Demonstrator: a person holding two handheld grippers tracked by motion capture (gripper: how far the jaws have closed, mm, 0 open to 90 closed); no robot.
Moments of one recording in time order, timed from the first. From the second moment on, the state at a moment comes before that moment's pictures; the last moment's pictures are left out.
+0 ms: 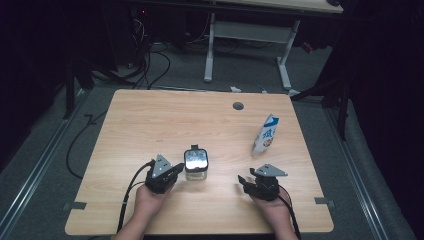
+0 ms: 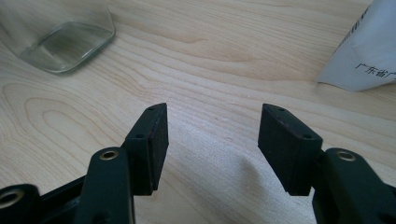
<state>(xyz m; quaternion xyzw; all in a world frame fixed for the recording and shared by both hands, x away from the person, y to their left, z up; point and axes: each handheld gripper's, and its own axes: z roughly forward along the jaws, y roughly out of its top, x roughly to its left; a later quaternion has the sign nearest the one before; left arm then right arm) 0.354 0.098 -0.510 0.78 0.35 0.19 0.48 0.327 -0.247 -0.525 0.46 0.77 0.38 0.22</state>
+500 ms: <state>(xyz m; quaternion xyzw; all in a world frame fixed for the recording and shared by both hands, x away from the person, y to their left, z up) 0.345 0.085 -0.509 0.79 0.32 0.17 0.49 0.326 -0.246 -0.524 0.46 0.77 0.38 0.23</state>
